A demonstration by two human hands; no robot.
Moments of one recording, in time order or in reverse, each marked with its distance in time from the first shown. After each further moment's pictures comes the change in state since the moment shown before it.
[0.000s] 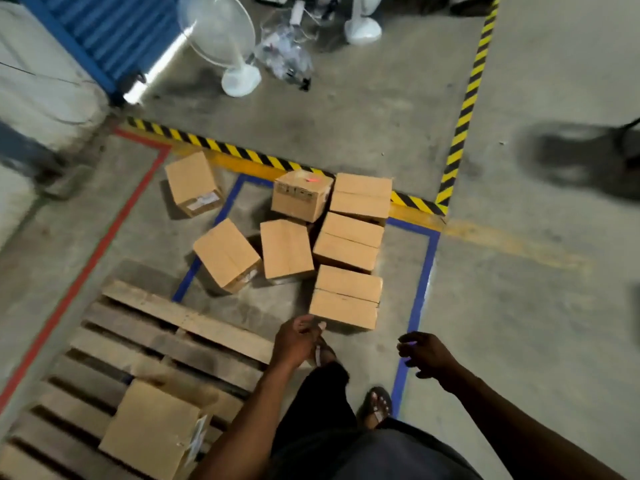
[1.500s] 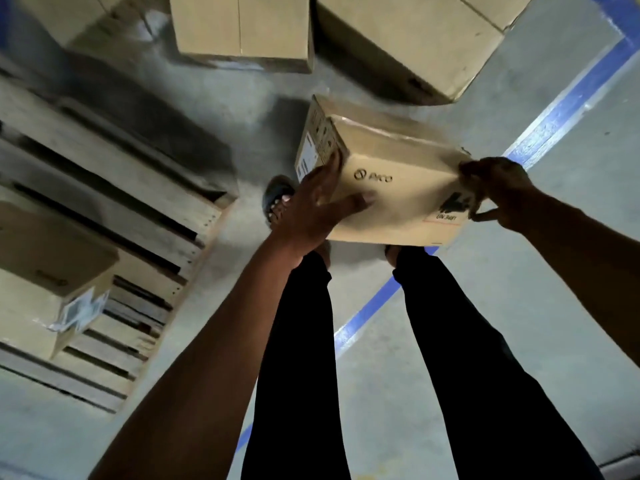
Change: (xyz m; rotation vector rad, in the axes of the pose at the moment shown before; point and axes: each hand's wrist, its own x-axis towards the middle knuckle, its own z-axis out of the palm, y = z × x) left_hand 0.372 -0.141 0.164 -0.087 -0.189 -0.053; right_hand 0.536 0.008 0.022 -0.048 0.028 0.331
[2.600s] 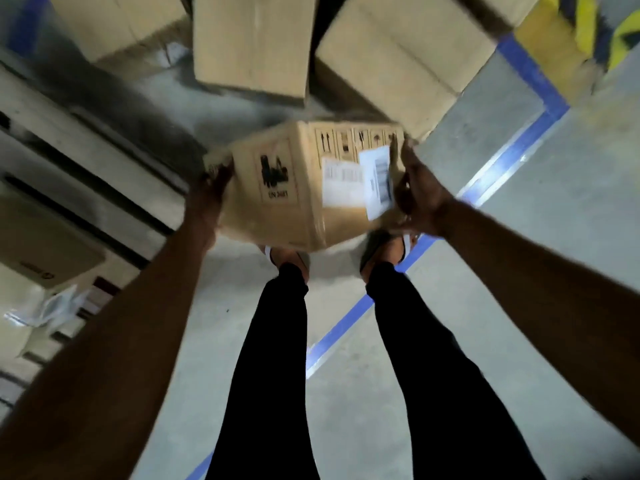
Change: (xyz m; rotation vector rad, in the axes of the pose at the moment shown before) left_hand 0.005 -0.058 -0.099 -0.271 0.538 -0.534; right_hand -0.108 -0.059 0.043 0.105 -0.421 0.009
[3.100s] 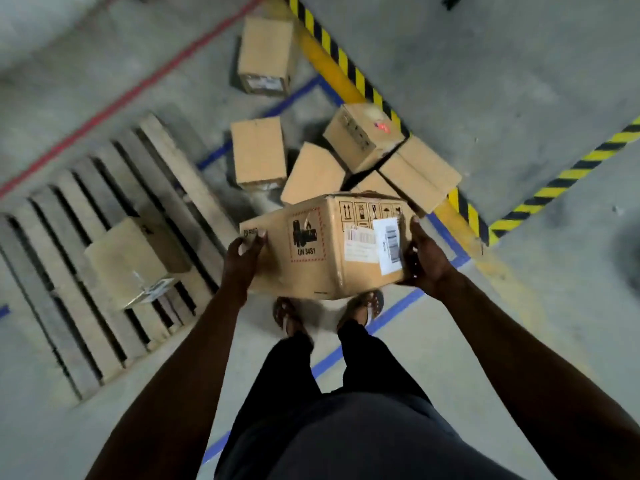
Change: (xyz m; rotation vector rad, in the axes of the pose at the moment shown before) left_hand -0.425 0.029 -0.162 -0.383 0.080 0.198; right_hand -0.424 -0.031 -0.014 -0.158 0.092 -0.287
